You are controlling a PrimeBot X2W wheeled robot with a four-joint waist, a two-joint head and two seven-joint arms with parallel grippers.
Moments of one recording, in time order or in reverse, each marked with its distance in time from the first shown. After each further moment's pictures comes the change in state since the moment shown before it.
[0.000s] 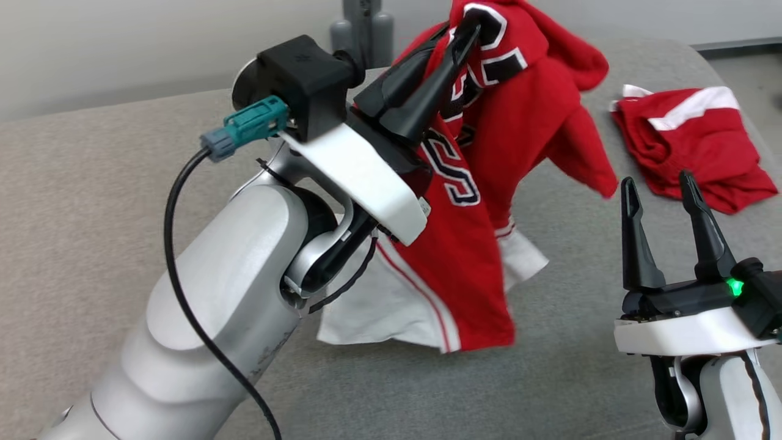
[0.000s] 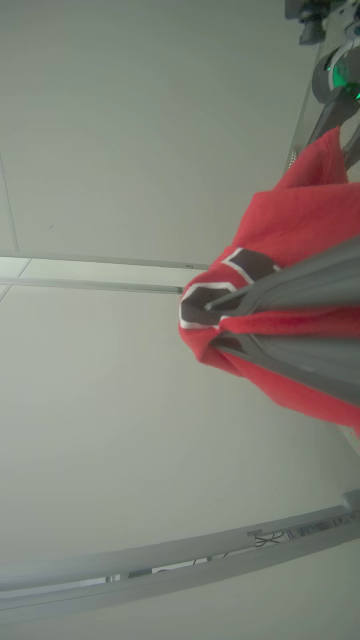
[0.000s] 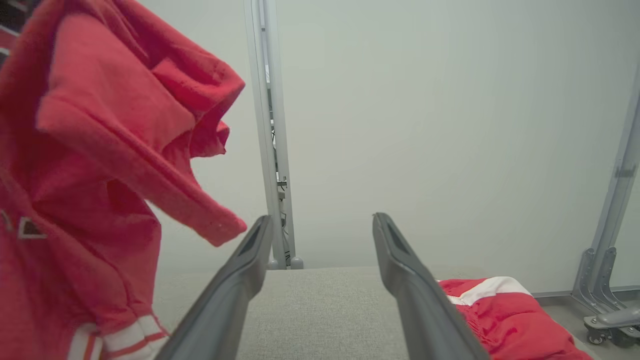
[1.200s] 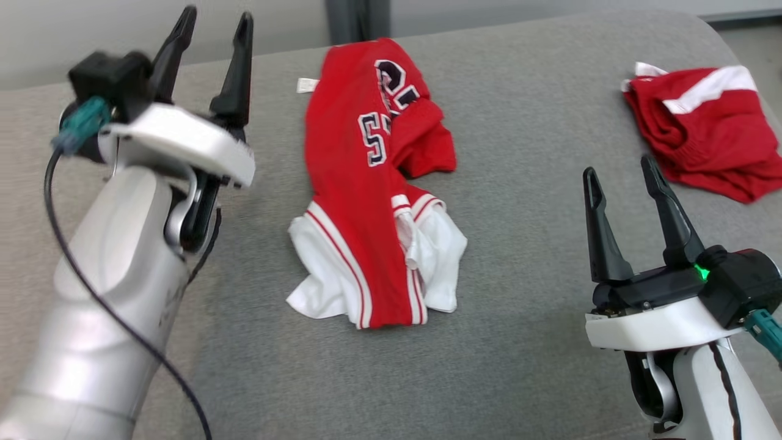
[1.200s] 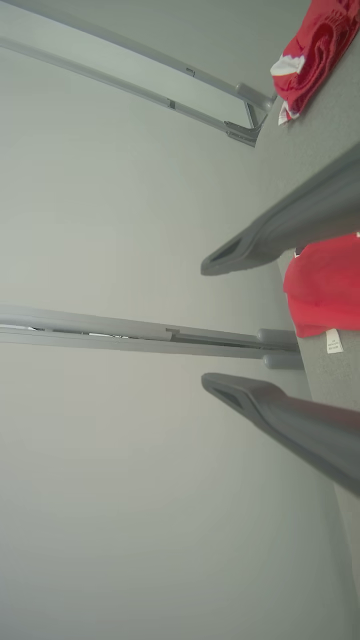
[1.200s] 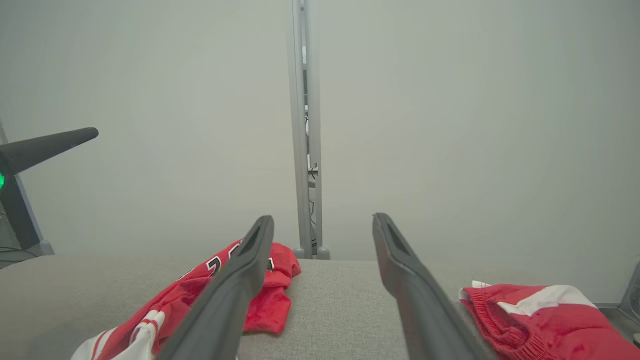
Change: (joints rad) left arm -0.056 0.069 0.195 0.611 0.061 -0.034 -0.314; right arm -0.049 0.001 0.079 0.004 -0.010 0.000 0.000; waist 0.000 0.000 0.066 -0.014
